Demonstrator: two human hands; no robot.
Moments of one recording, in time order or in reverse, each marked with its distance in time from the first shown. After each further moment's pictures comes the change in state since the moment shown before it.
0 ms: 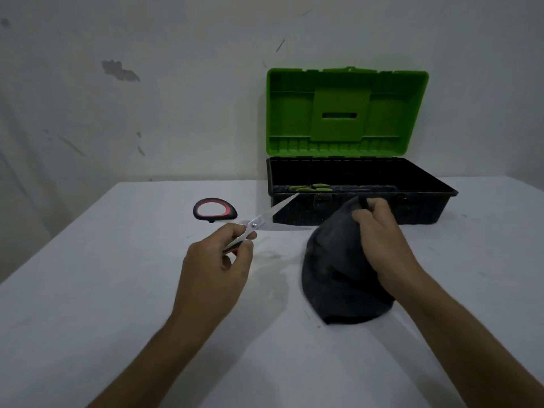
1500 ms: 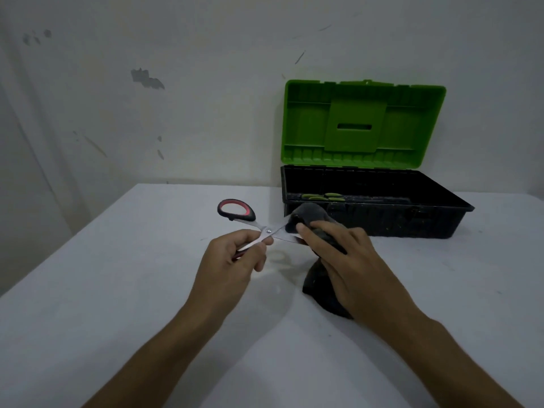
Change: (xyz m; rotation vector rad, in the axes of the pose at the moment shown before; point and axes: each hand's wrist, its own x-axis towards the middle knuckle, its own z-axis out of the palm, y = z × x) left_hand 0.009 -0.008 -0.003 -0.322 -0.125 -0.142; right_hand -0.020 0.034 0.022 -0.805 -0.129 -1.052
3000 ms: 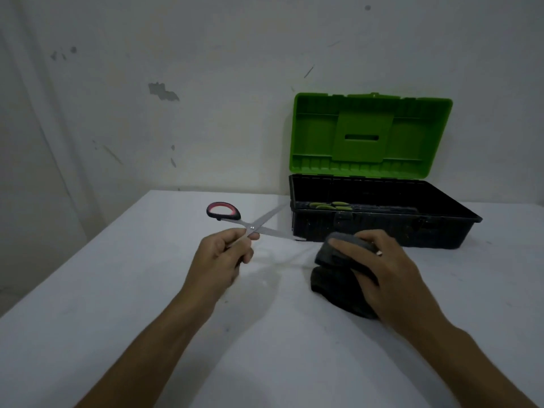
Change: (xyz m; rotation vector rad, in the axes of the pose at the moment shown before) left_hand 0.014 -0.003 -0.027 -0.126 0.028 -0.145; right_hand -0.009 0.025 -0.013 0.082 0.089 0.090
